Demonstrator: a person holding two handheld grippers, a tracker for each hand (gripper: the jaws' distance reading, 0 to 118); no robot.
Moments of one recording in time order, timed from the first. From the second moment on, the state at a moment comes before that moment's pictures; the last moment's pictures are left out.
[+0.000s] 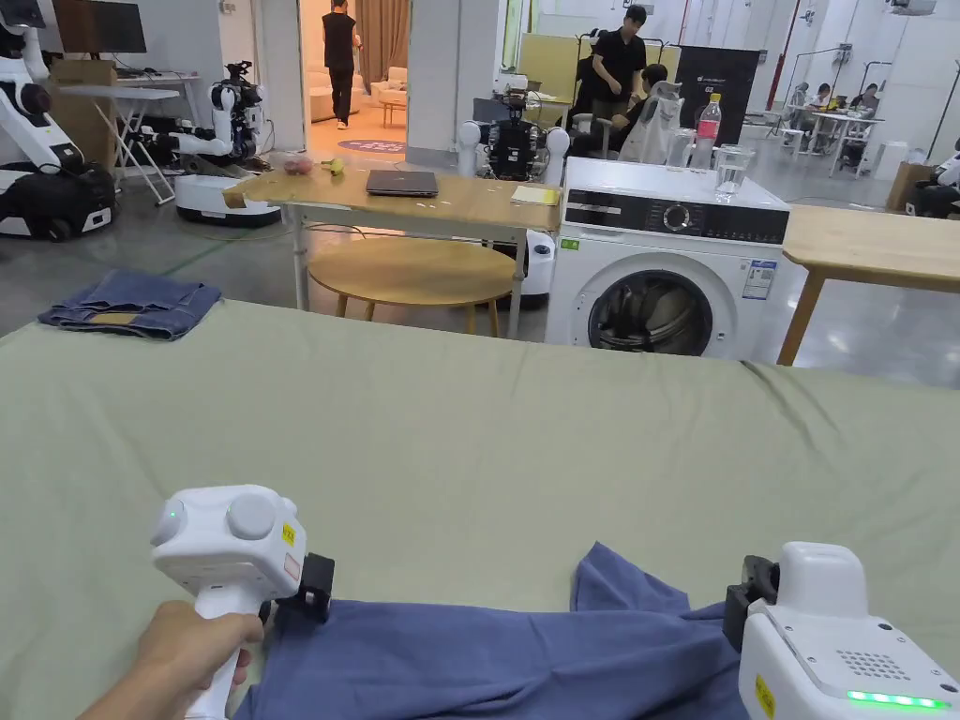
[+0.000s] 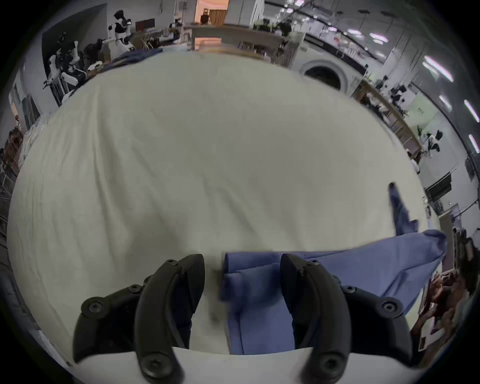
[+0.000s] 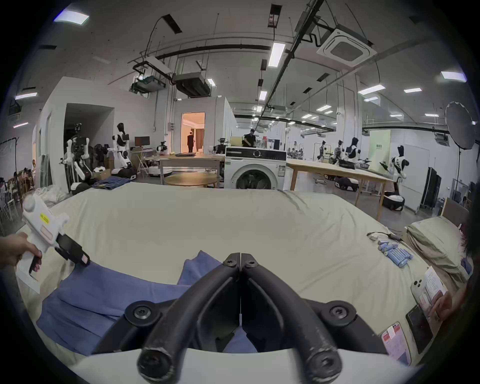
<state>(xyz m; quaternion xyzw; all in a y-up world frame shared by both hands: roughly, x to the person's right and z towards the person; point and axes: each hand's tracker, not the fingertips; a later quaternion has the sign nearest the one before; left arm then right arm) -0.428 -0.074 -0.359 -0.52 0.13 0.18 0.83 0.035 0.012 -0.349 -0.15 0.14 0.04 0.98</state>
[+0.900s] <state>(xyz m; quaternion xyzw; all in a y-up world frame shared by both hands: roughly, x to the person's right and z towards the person) -0.393 -0.019 -0.266 -0.41 0.10 0.08 0.90 0.133 -0.041 -0.469 -0.43 0.08 -0.01 0.90</state>
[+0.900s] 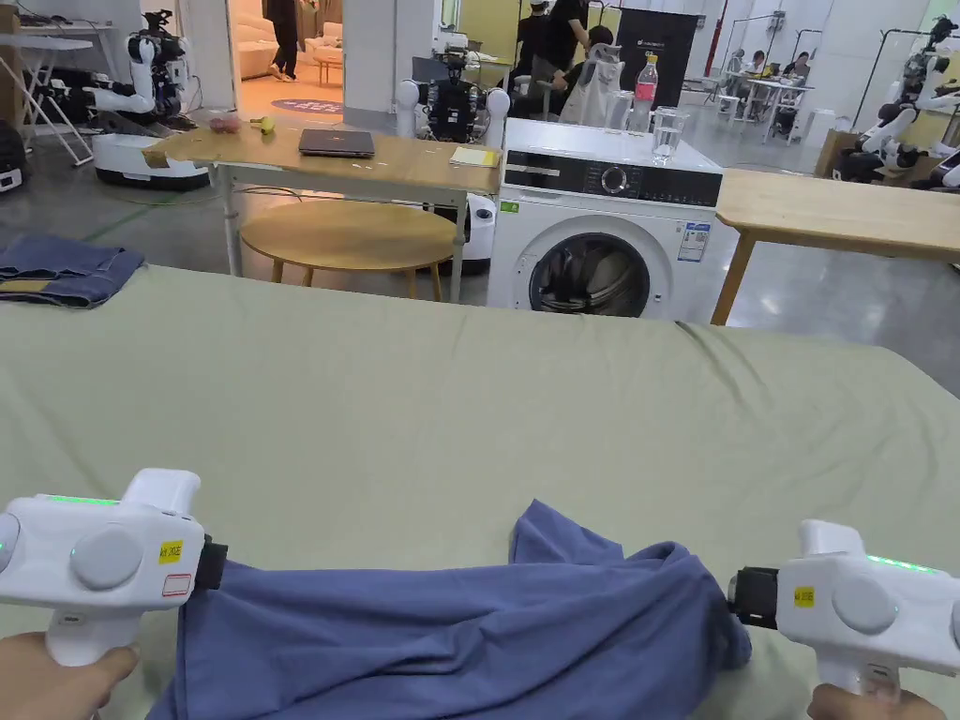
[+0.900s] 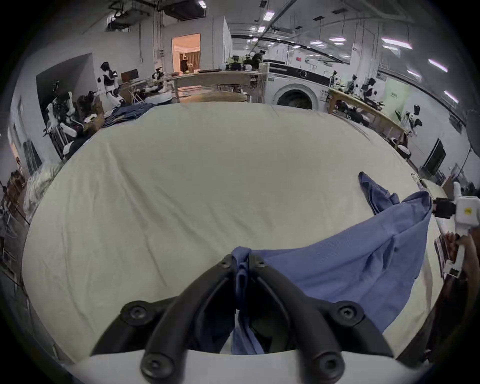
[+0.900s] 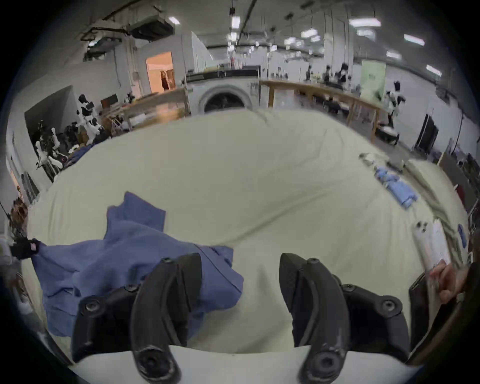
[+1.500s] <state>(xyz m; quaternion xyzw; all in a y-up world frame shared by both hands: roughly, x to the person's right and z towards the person) -0.400 -0.026 -0.263 -0.41 0.10 0.08 0.90 0.112 -0.049 -0.465 -0.43 0.10 -0.01 0.90</state>
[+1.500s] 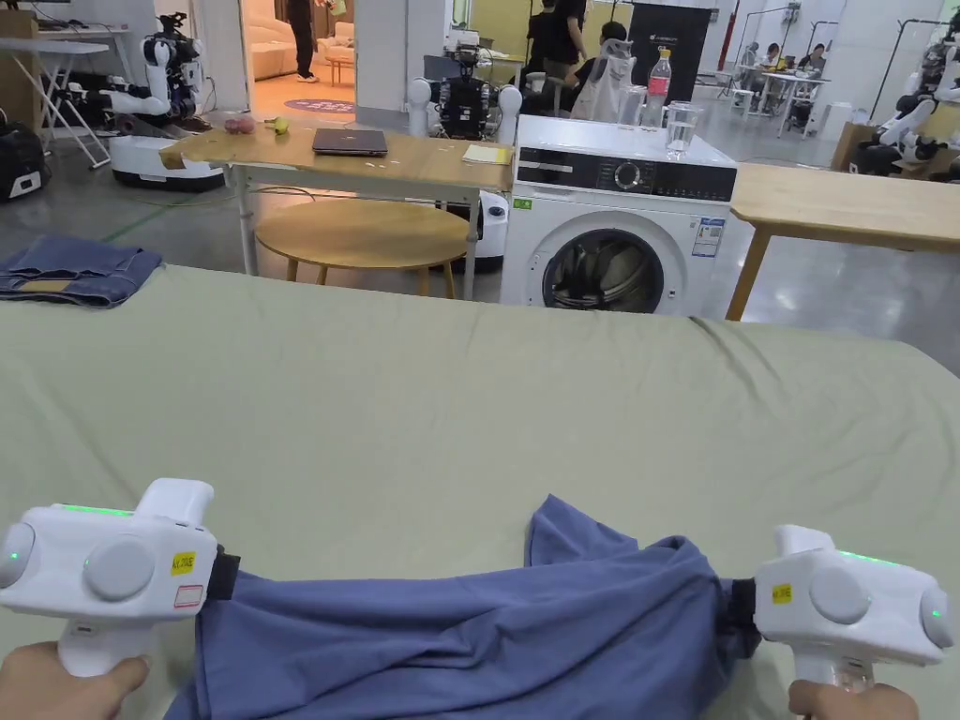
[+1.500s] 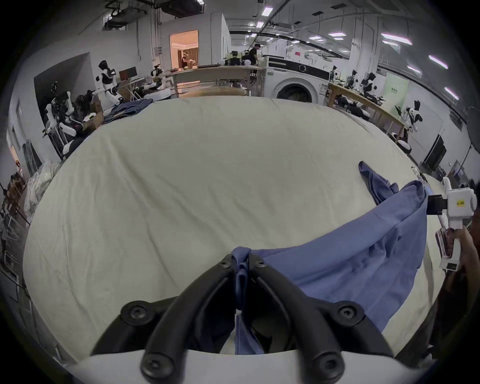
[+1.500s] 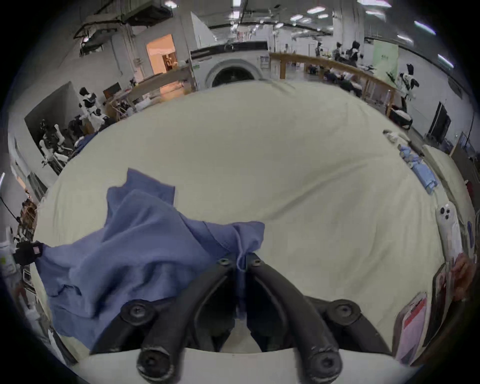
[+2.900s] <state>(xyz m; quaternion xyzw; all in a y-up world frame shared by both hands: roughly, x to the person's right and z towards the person) -0.487 0.226 -0.305 -0.23 0.16 0.04 0.96 0.055 0.201 -0.493 -0.16 0.10 0.07 0.98</state>
